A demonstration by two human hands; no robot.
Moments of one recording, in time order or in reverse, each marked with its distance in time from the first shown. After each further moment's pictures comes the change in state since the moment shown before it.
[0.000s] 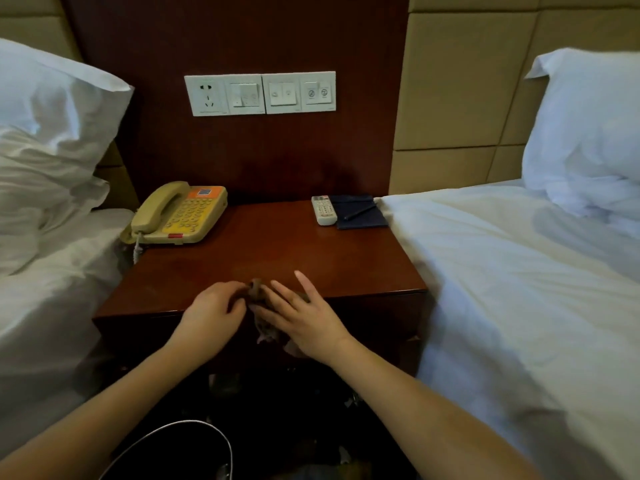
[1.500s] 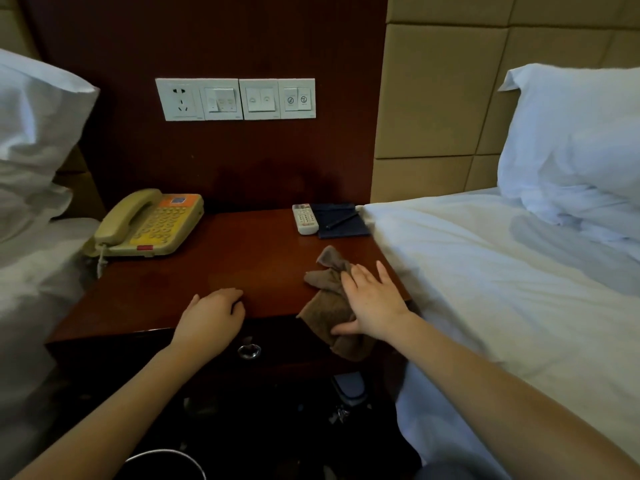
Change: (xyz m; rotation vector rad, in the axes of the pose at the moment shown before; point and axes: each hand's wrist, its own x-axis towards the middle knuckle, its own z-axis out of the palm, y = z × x) left_hand 0.038 0.001 0.029 0.183 -0.086 -0.008; right_hand -0.048 0.097 0.018 0.344 -0.268 0.441
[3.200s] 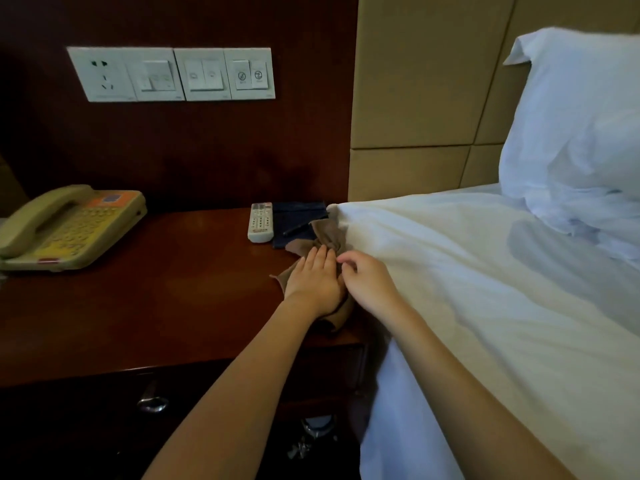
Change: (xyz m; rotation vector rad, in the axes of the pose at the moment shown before) left_hand 0.148 0.197 0.117 0.183 -0.147 0.249; right_hand 0.055 0.100 0.017 0.984 0.263 0.305
